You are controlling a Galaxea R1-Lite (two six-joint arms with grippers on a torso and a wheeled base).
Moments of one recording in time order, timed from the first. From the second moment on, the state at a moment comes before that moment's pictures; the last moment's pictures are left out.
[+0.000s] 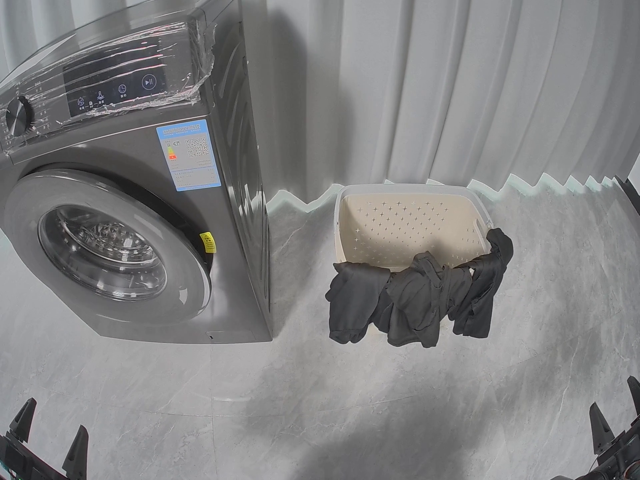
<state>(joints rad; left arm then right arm) 0.00 0.02 -0.02 0.00 -0.01 0.00 0.01 0.02 -0.02 0.00 0.03 -0.01</state>
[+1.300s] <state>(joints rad) 0.00 0.02 -0.02 0.00 -0.01 0.00 0.01 0.02 -0.02 0.00 0.03 -0.01</state>
